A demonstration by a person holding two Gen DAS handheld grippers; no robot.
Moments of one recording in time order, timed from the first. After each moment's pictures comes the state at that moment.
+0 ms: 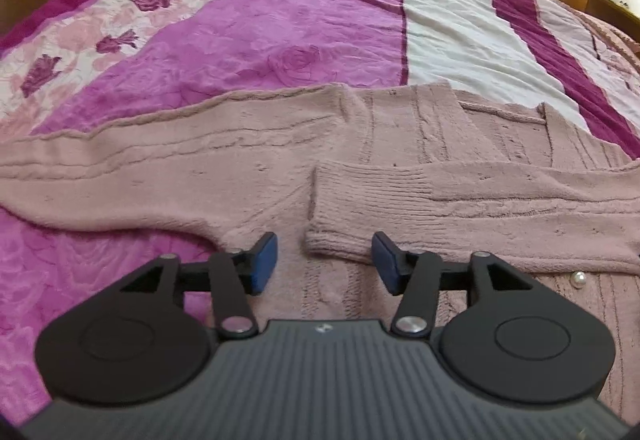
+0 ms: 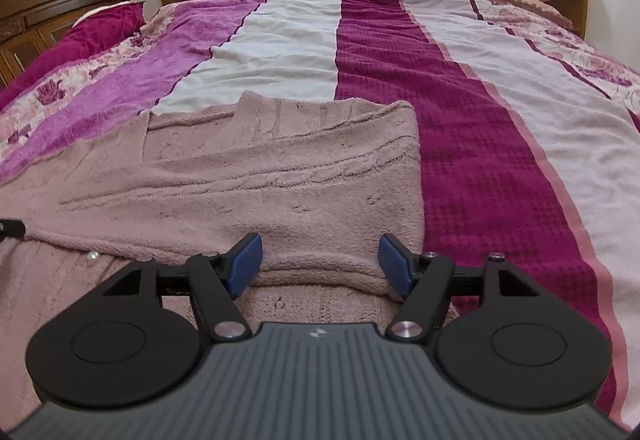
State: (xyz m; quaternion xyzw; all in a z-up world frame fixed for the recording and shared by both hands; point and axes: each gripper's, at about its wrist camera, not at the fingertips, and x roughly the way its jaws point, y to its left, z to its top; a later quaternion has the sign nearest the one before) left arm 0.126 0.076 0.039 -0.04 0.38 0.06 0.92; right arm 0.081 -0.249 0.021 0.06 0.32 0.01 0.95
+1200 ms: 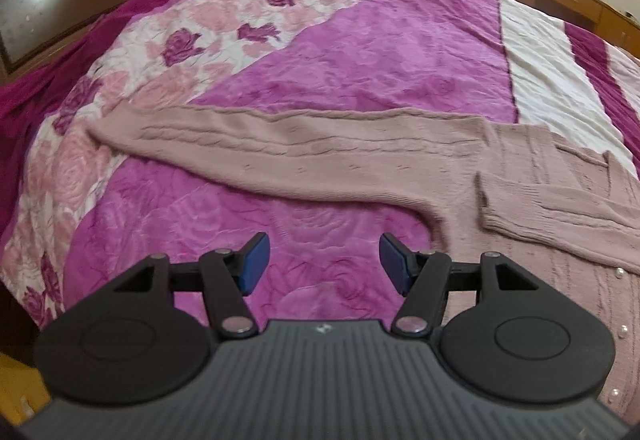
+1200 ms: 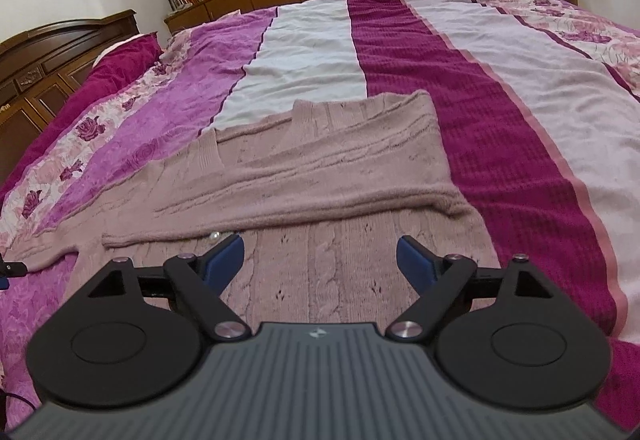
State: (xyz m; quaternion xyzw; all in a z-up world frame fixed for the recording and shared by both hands) left arm 0.033 0.183 0.088 -0.09 0.37 0.17 0.91; right arm -0.015 -0.217 0.068 0.14 0.32 0.03 0.94
